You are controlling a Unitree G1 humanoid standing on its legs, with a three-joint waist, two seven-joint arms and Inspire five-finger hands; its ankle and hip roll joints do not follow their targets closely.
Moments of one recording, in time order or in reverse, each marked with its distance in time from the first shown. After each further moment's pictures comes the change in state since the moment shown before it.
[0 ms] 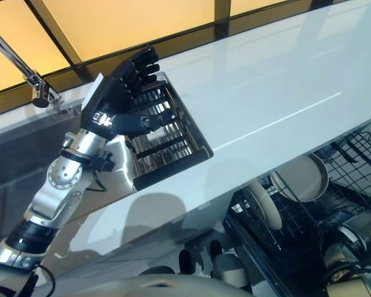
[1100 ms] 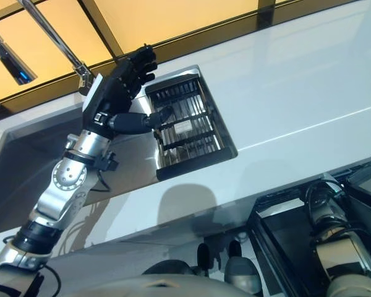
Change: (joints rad) left arm 0.002 -0.040 -0.003 0.004 0.039 -0.007 0.040; right arm -0.285 -0.015 0.089 -0.005 0.060 -0.044 0.000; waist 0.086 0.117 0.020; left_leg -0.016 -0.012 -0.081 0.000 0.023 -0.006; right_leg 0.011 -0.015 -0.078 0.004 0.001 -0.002
